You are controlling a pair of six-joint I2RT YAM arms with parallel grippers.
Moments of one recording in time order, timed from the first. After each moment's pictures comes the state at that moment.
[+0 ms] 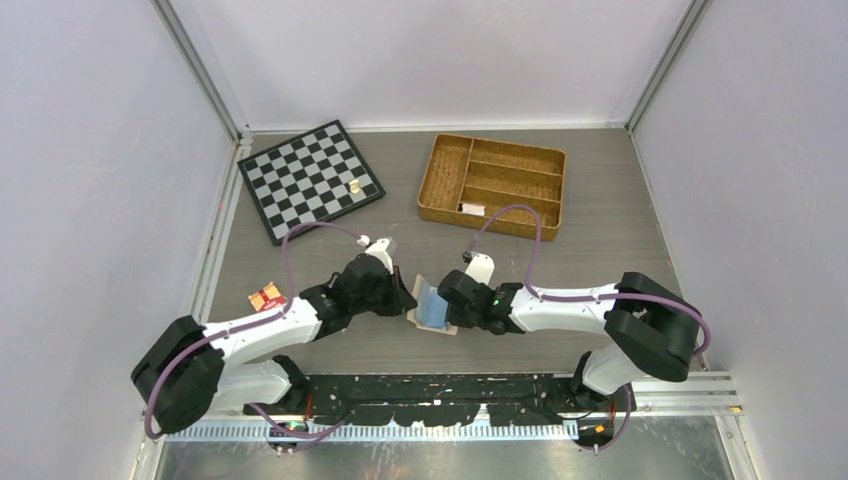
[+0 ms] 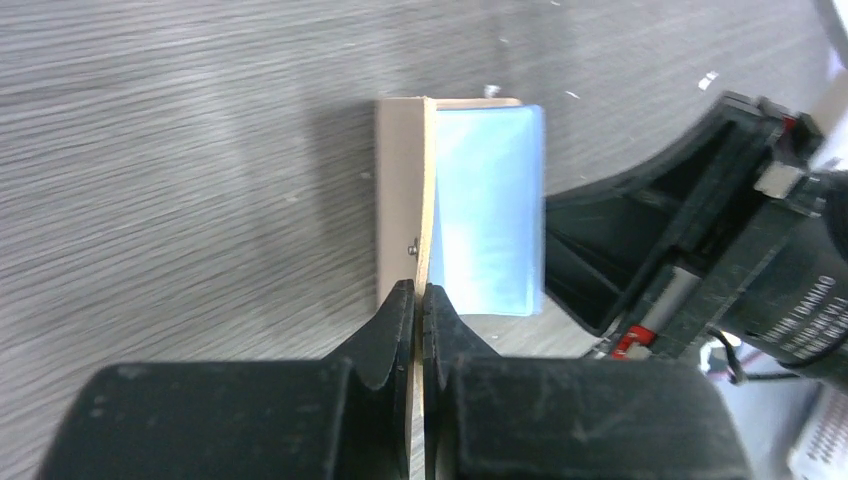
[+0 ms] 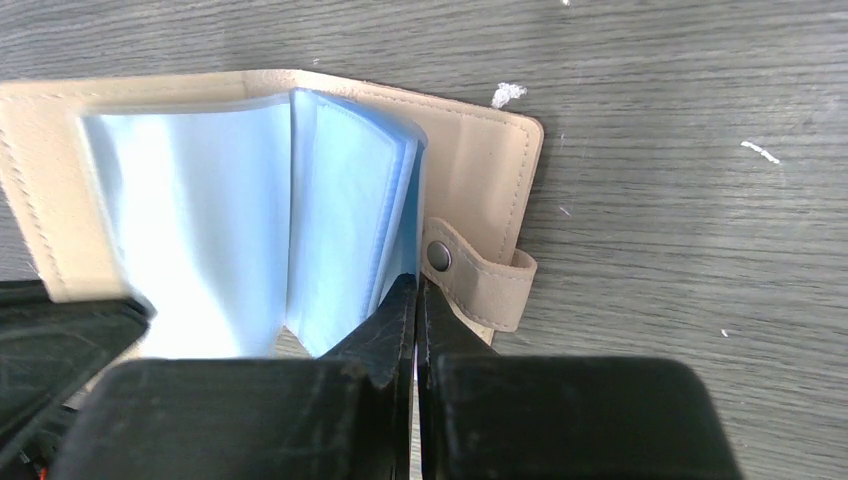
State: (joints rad) left arm -0.80 1.19 0.49 0.05 0.09 -0.76; right arm 1.04 1.49 0.68 -0.19 0.31 1.12
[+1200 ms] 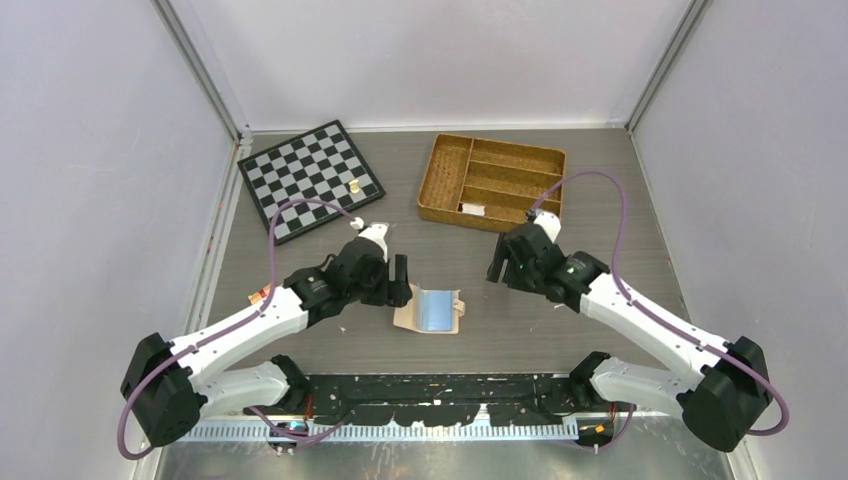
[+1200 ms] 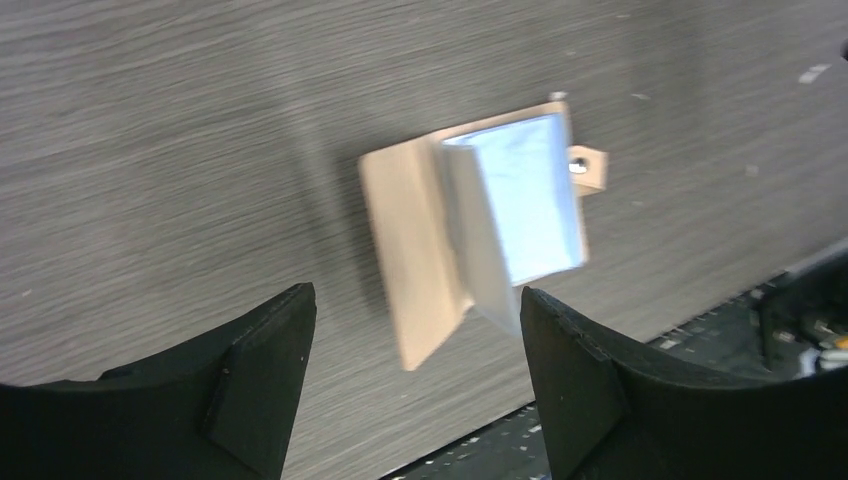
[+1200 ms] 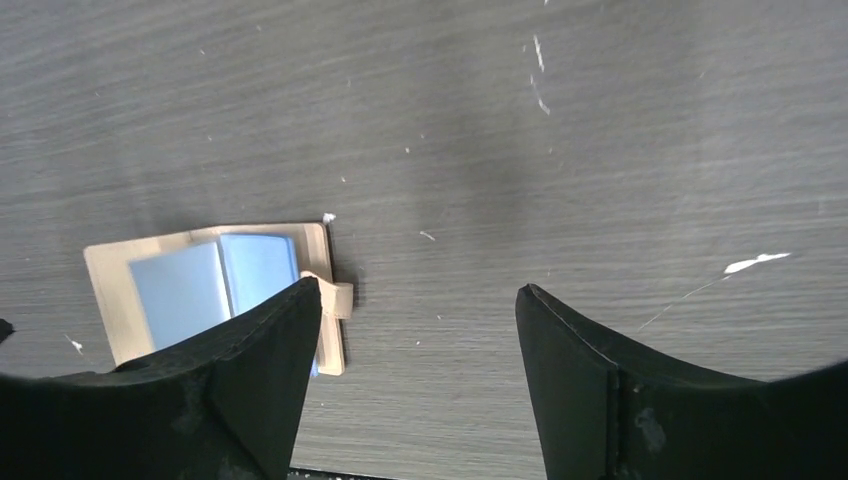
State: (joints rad) left arm -0.81 1.07 0.71 -0.46 -0.14 -0.60; right arm 0.72 1.07 0.76 -0.62 0.30 0.85
